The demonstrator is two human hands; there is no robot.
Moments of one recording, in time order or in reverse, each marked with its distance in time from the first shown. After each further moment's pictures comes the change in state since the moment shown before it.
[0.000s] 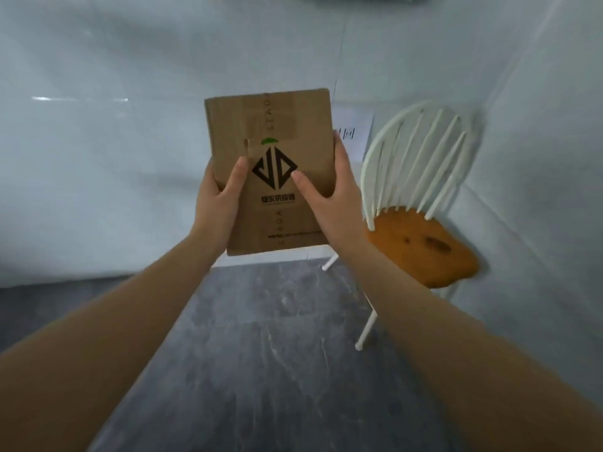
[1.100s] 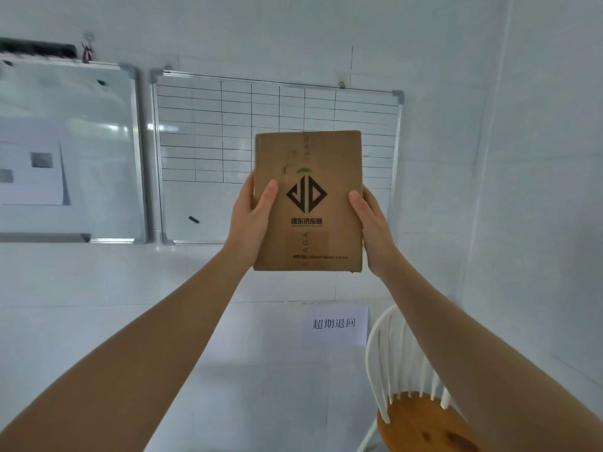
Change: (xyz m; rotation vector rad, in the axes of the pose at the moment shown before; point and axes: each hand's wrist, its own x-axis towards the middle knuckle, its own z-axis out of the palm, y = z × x) left_hand -0.012 0.337 0.015 -0.089 -0.107 0.585; right_hand 0.114 -0.276 -0.134 0.552 -0.093 -0.220
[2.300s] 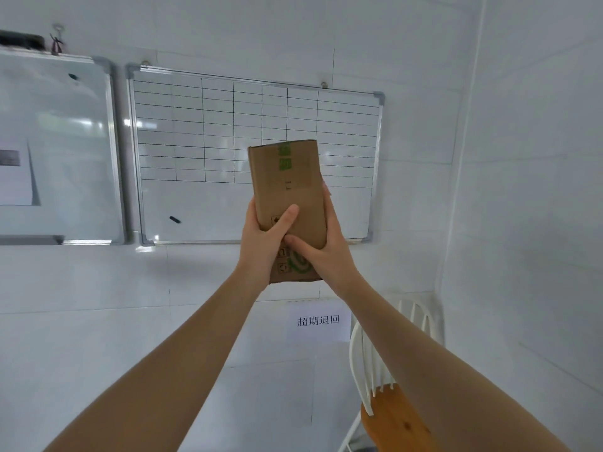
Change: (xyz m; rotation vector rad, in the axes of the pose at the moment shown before) left_hand -0.029 -0.010 0.033 -0.221 0.003 -0.115; right_hand -0.037 0.008 0.029 -0.326 -0.046 -0.258
